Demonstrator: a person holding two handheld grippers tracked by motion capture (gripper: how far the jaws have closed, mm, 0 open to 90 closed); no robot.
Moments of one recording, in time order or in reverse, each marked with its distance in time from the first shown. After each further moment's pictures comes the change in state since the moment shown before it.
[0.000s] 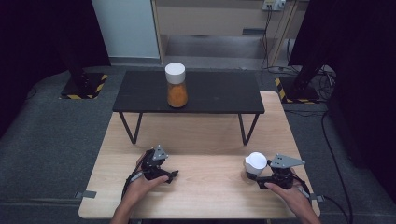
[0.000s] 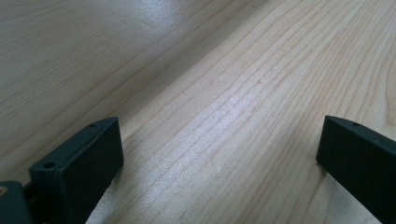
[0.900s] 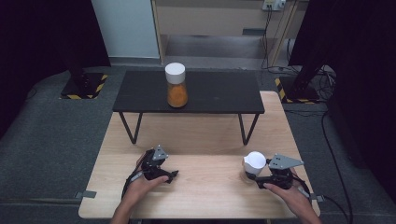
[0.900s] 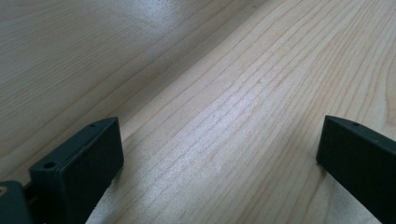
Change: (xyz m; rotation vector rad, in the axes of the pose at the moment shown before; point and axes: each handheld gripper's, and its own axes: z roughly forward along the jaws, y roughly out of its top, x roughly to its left) left arm 0.000 0.000 0.000 0.000 0.001 0.000; right arm 0.010 0.014 -0.003 0.008 -0.008 -0.084
